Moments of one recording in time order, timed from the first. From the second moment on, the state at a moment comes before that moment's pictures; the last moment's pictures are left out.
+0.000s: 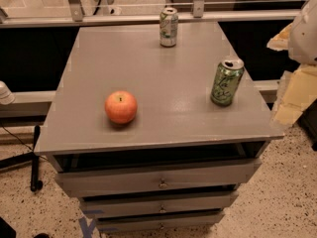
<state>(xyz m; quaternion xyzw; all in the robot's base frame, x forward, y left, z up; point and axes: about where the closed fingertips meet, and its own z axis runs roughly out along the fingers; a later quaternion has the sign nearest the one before) 0.438 -0.217 0.976 -0.60 0.78 -0.03 0.16</state>
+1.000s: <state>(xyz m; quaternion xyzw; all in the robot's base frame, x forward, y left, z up) 0.452 -0.151 0.949 -0.61 0.77 0.01 0.20</state>
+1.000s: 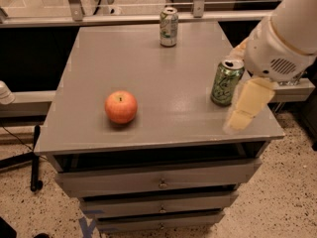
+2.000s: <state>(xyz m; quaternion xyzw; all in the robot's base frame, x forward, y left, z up) 0.489 -0.033 0.896 -0.60 0.75 0.08 0.27</state>
